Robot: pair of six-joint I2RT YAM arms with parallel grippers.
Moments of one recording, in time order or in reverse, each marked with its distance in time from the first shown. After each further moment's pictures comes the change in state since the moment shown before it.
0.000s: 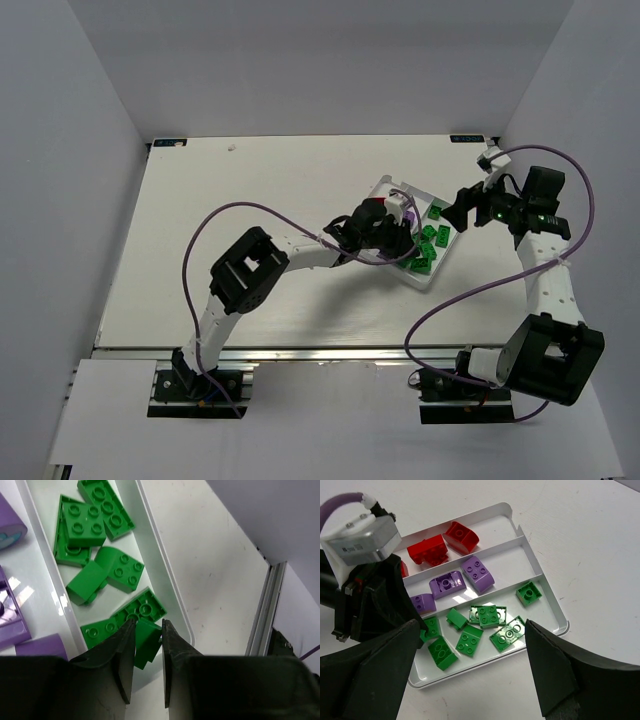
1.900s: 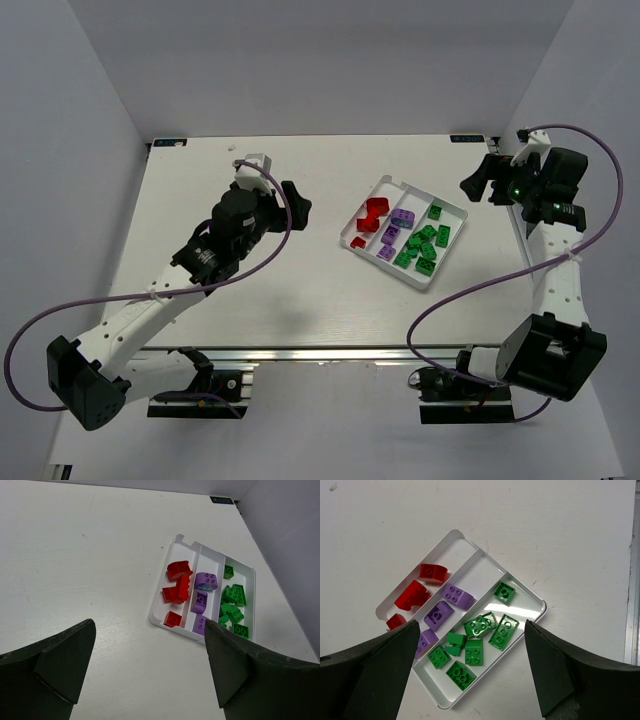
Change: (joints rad) left arm 0.219 -1.094 -0.479 -0.449 -0.616 0.057; right arm -0.044 0.029 0.151 -0.013 0.232 0.422
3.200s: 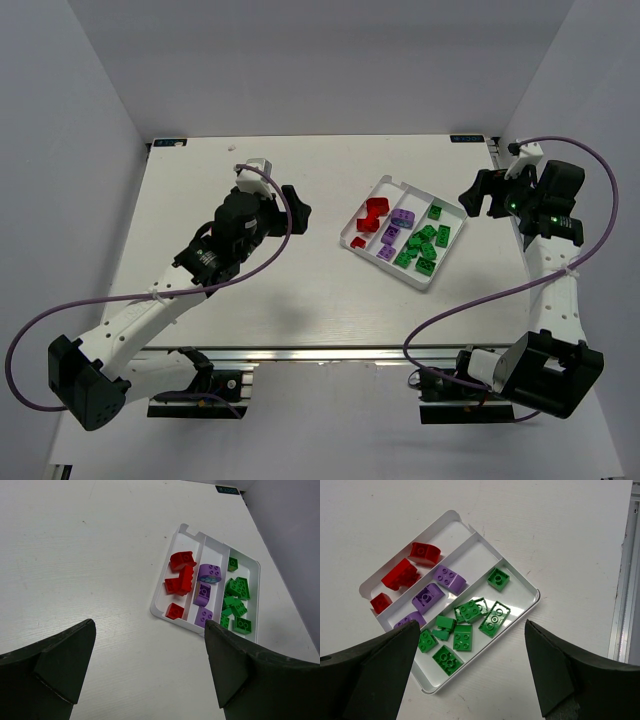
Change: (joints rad) left arm 0.001 -0.002 -0.033 -0.014 0.002 -0.031; right arm 0.000 -0.099 -0.093 -0.016 0.001 -0.137
